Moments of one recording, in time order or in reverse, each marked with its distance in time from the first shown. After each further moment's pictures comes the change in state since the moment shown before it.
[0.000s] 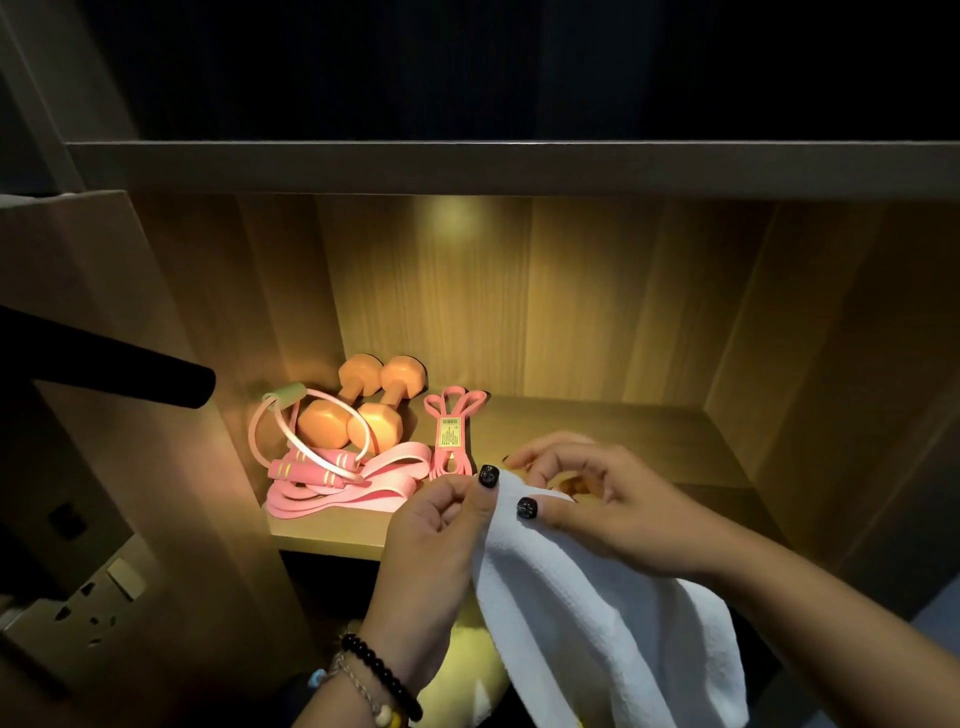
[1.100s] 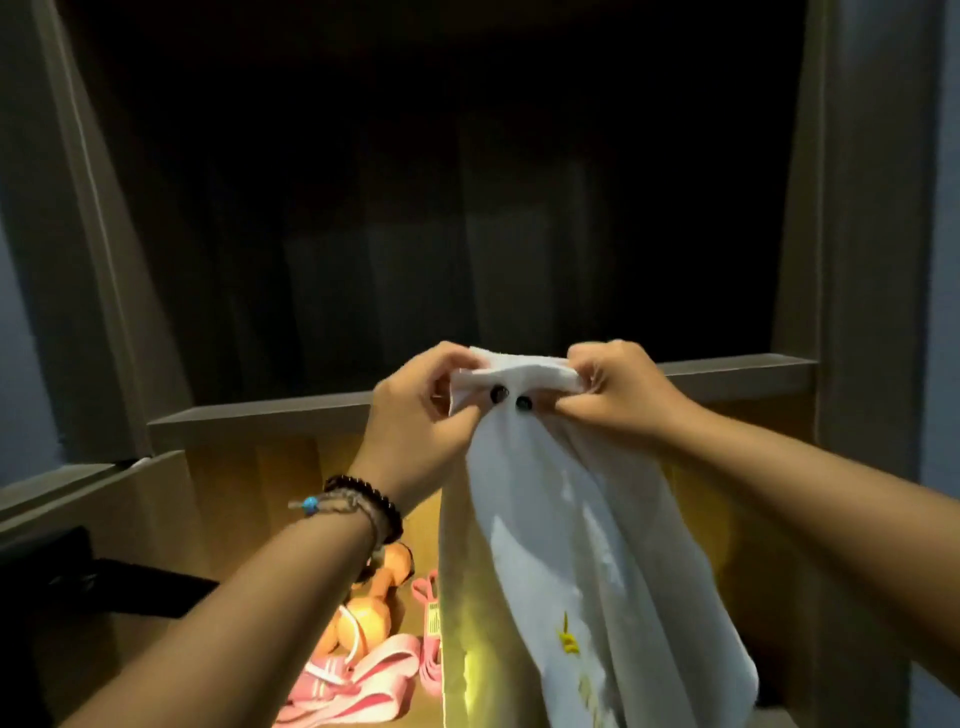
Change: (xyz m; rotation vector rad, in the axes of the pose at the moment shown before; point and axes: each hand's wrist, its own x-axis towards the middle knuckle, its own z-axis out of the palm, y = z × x) left_hand 0.041 0.203 0.065 0.753 -0.183 1.044; right_hand 0.019 -0.154 -0.127 -0.690 0.623 -0.283
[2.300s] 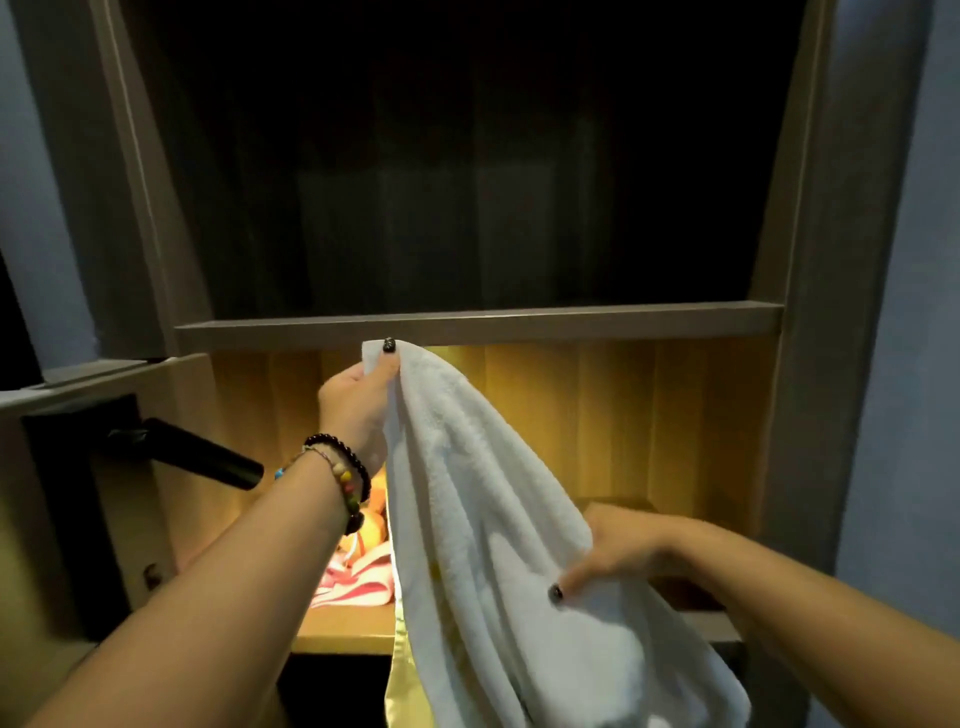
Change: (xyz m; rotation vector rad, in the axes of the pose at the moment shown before) left_hand -0.059 -0.030 0.001 -0.604 0.467 -0.889; right_hand -0.145 0.035 0.065 0.182 -0.895 0.513
